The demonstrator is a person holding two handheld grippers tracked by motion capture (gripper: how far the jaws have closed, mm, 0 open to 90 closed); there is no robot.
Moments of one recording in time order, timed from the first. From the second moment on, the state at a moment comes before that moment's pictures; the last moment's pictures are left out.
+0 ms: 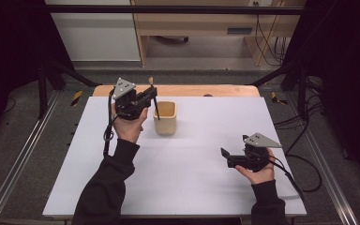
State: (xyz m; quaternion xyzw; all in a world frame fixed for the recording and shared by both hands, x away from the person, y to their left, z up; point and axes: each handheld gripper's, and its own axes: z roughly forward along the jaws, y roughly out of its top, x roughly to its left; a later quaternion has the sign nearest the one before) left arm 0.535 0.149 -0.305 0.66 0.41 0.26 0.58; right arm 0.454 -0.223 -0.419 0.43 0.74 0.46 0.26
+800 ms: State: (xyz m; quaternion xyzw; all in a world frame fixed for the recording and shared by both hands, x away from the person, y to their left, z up) left arm 0.571 0.139 -0.314 0.66 0.41 0.28 0.57; right arm 0.454 -0.223 -0.419 0.42 0.74 0.46 0.26
